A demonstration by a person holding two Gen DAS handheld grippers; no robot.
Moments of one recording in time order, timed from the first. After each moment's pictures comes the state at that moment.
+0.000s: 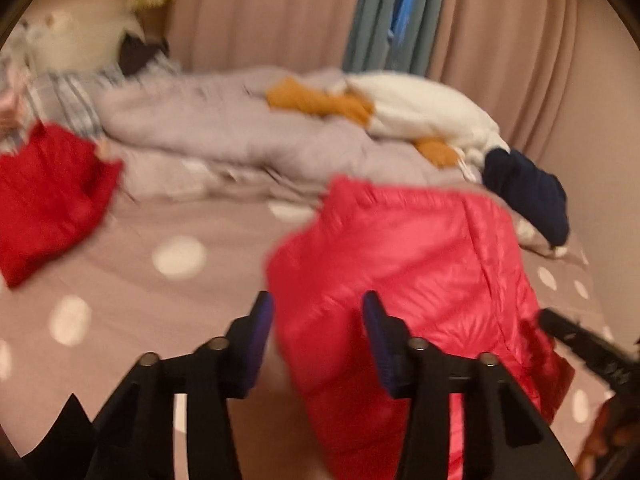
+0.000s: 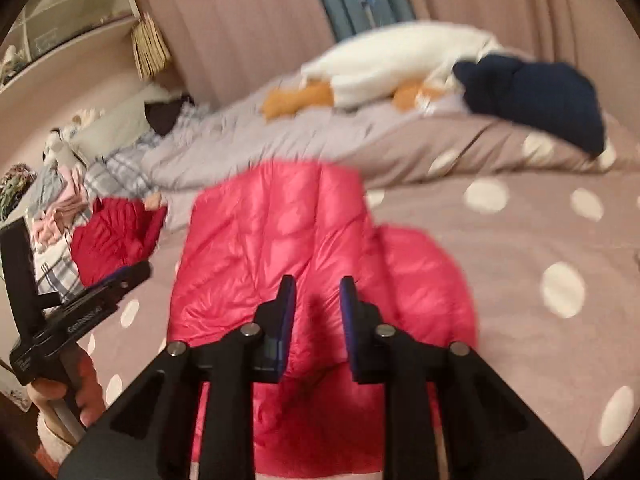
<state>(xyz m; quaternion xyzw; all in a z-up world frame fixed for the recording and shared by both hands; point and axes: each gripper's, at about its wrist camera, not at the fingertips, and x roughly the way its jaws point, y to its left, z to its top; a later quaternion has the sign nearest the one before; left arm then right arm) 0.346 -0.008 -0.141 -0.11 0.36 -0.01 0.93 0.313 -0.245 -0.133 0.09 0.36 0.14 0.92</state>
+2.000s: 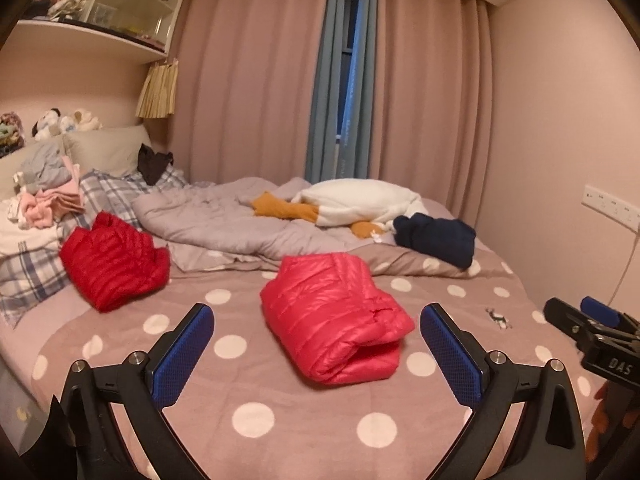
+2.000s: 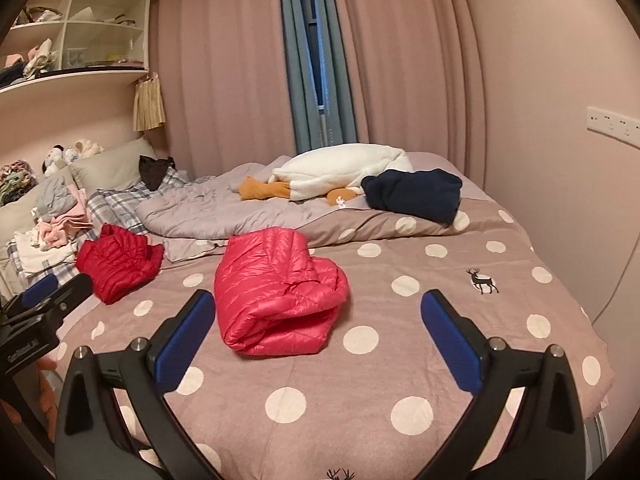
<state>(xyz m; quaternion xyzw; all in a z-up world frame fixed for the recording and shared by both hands) 0.042 -0.075 0.015 -0.05 0.17 -0.01 0.98 -0.015 -0.248 0.016 0.03 0.19 0.01 0.98</state>
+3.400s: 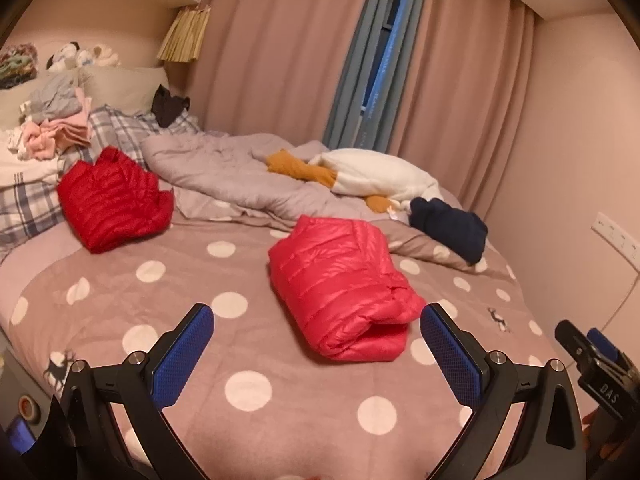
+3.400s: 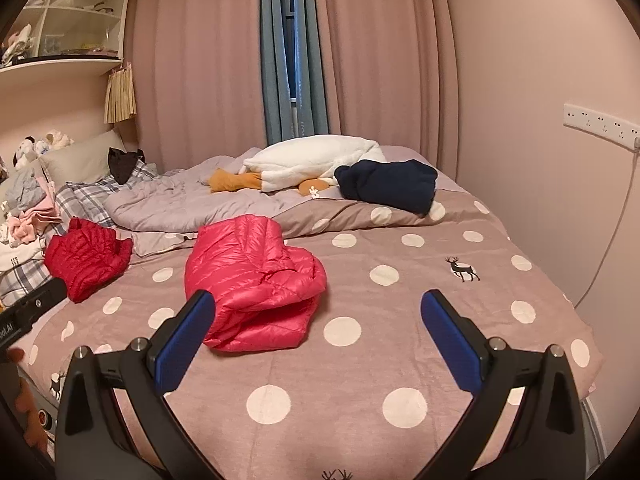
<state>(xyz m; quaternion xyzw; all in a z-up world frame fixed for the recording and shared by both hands) 0.061 -0.031 -0.015 -0.14 0.24 0.00 0.96 -0.008 -0.228 -0.002 0.01 0.20 -0.05 0.98</state>
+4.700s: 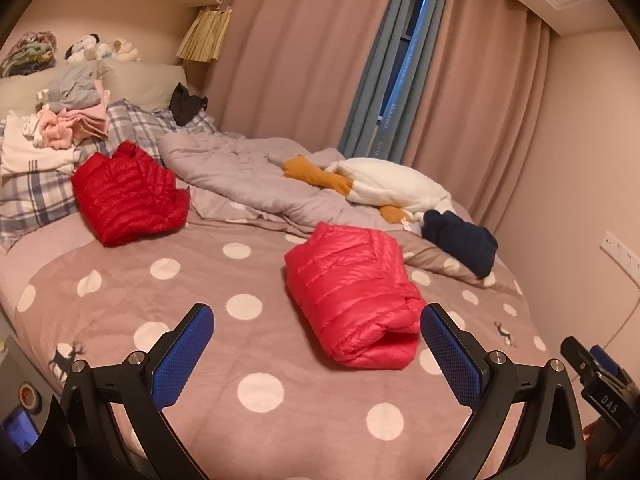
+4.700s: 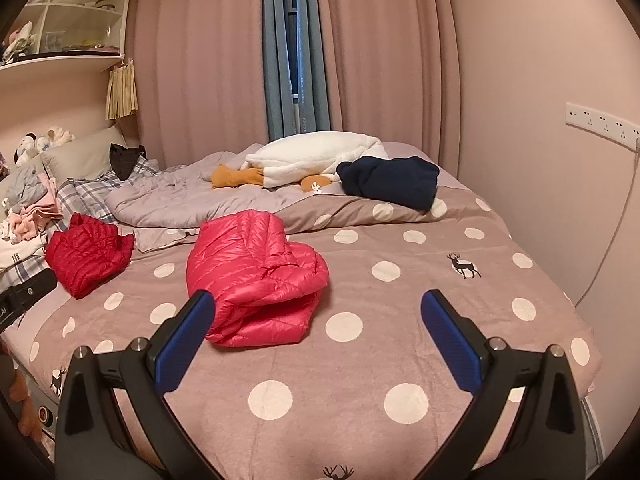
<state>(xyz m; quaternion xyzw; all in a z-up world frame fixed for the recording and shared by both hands) 0.058 -0.014 -0.016 -0.15 0.22 0.02 0.96 -0.010 -0.225 -0.004 0.01 0.21 -0.05 0.98</state>
